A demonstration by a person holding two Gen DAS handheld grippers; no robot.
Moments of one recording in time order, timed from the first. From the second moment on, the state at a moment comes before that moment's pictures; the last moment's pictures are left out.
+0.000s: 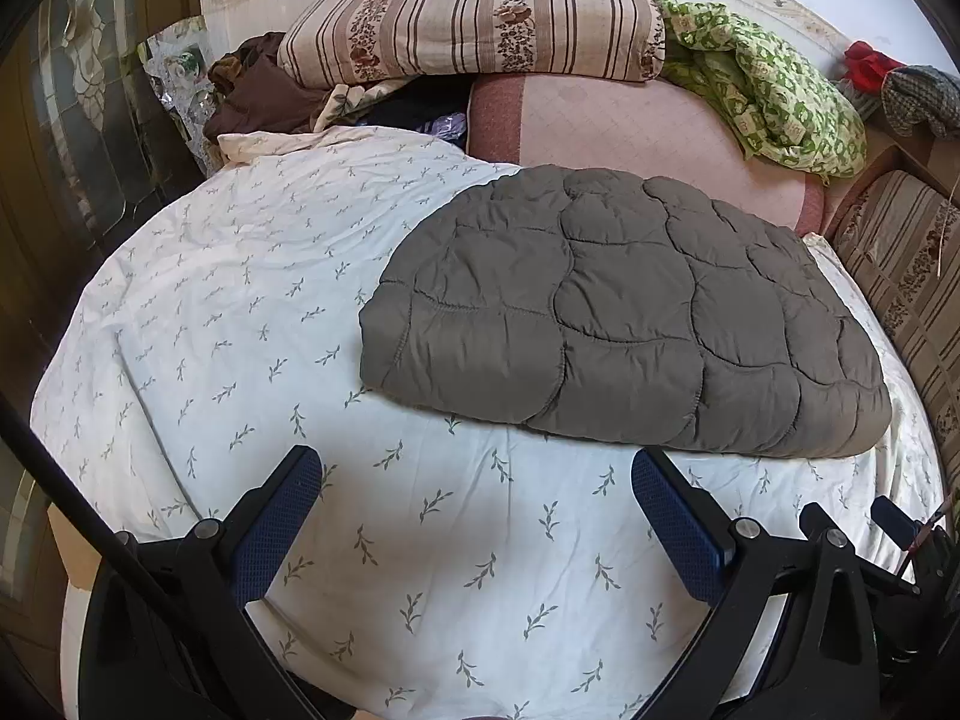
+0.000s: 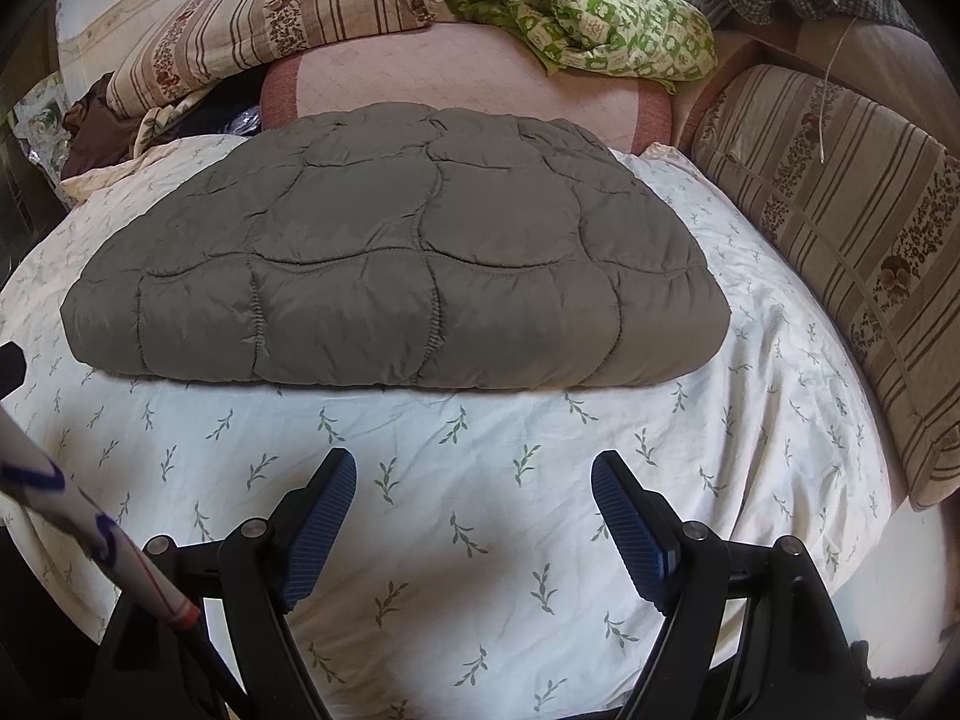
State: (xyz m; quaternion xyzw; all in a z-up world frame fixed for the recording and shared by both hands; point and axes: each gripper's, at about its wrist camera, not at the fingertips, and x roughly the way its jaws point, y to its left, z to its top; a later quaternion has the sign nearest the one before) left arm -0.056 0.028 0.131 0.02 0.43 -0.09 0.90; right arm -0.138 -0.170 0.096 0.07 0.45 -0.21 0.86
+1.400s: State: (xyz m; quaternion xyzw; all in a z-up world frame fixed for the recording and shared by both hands) left arm -0.055 0.022 0.122 0.03 0.43 -0.09 0.90; right arm -0.136 -0.166 0.087 0.07 0.46 -0.21 0.86
